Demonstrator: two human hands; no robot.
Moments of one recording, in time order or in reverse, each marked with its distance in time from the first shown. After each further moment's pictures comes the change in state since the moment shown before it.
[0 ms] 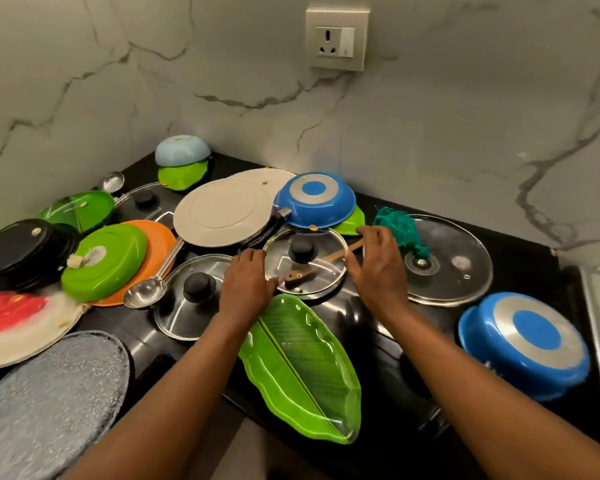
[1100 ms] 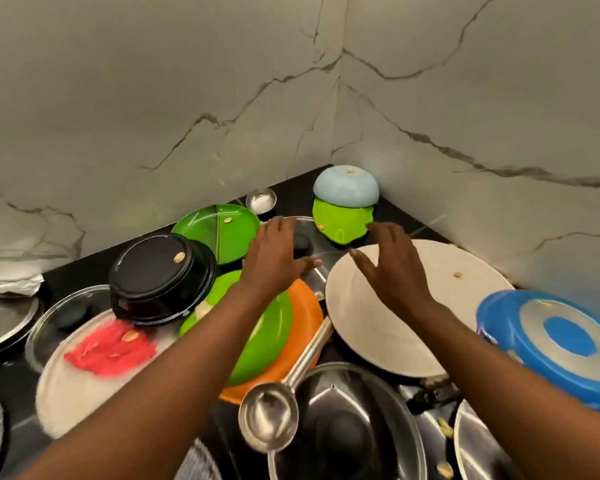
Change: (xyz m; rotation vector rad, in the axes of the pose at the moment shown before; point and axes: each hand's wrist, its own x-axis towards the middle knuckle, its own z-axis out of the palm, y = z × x) left_hand 0.172 -0.285 -0.074 -0.059 0.122 -0.323; right_hand 0.205 -0.203 0.291 0.104 -0.290 -0.437
